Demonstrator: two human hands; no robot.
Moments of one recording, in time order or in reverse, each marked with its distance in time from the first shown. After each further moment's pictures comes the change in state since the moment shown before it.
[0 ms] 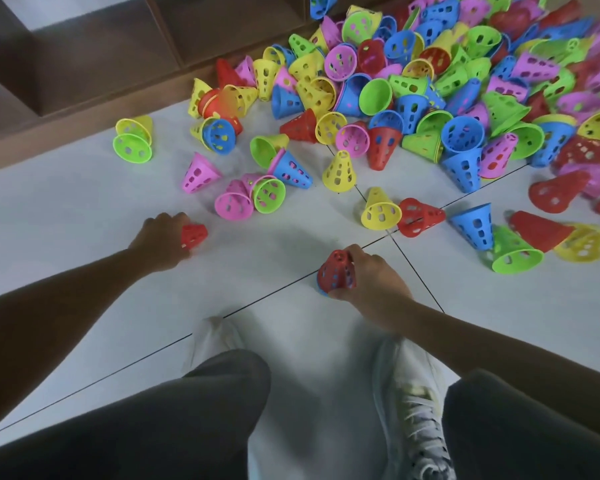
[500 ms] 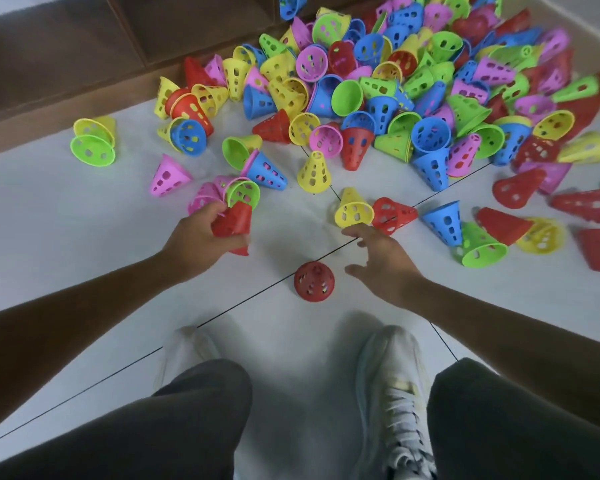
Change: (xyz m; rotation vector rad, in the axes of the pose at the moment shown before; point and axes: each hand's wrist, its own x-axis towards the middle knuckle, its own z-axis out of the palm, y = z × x) left_hand -0.032 0.117 -0.017 -0.704 0.029 0.111; right_hand 0.006 0.030 -0.042 0.091 0.099 -0.046
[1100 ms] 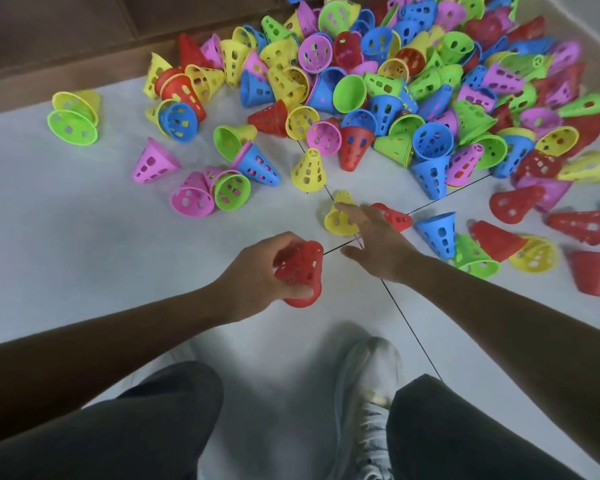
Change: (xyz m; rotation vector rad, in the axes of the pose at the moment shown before) left_hand -0.033 0.055 0.075 -0.194 -0.321 0.164; right_hand 0.053 0.017 -0.025 -0.243 -0.169 -0.039
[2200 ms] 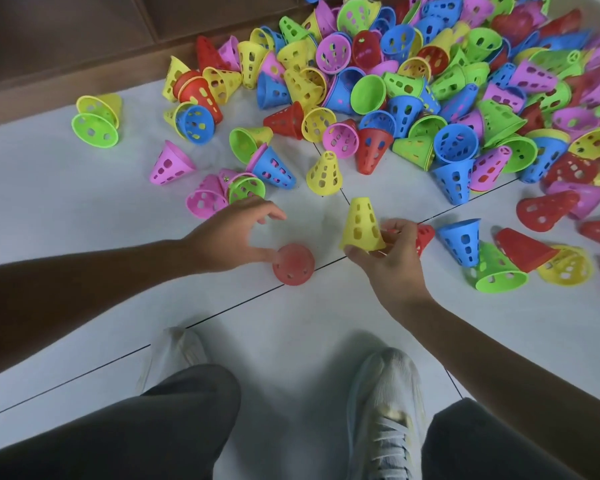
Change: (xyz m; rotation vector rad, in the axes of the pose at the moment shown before) left_hand 0.039 -0.047 -0.073 0.435 0.044 0.203; right_hand -0.039 -0.040 0.018 0.862 0.416 0.267
